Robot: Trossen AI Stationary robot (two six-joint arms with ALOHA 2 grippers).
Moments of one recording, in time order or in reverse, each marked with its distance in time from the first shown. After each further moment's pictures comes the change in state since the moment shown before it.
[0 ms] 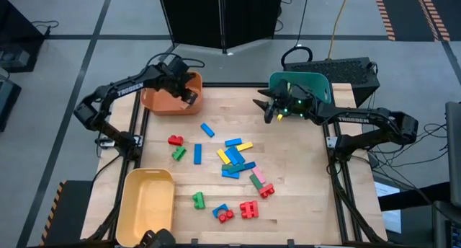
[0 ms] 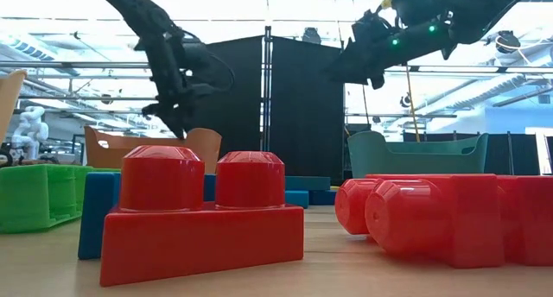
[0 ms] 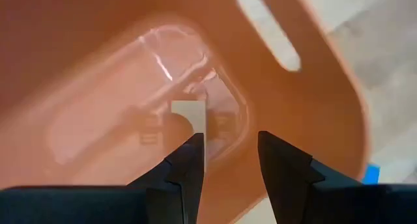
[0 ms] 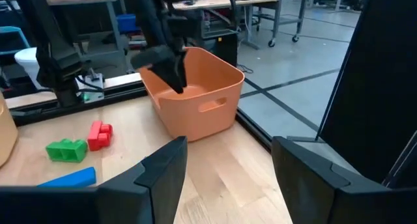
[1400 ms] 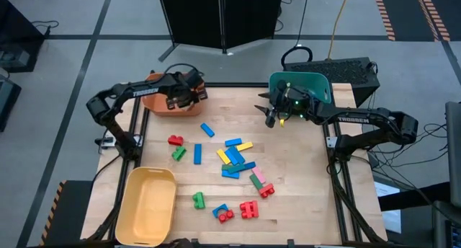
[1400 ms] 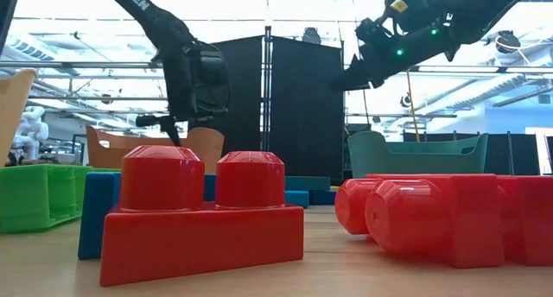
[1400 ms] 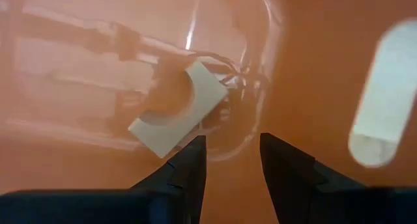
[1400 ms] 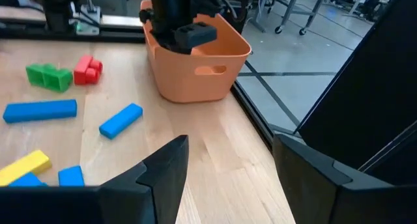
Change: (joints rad) left arm -0.150 0.131 0.001 0.031 -0.189 -0.969; right arm -0.003 0.000 0.000 -0.123 -0.012 -0.274
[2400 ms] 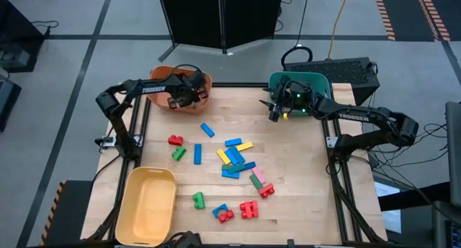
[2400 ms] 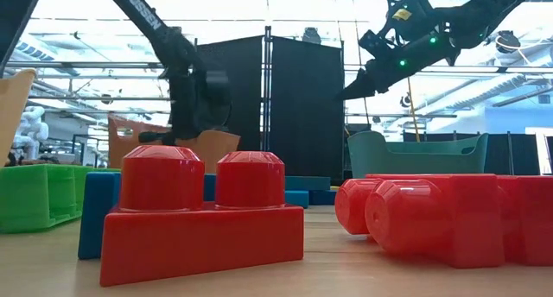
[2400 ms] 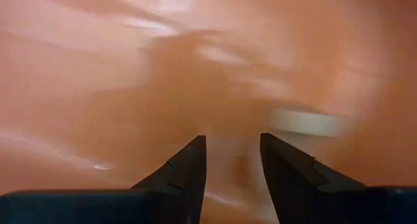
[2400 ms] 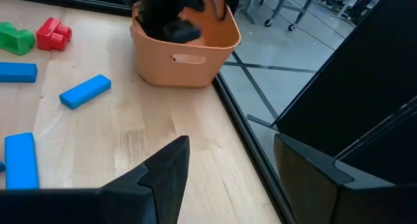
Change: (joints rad) left arm 0.032 0.130 -0.001 0.055 -0.084 -0.027; right arm -0.114 0.000 0.000 -0.039 -0.052 -0.157
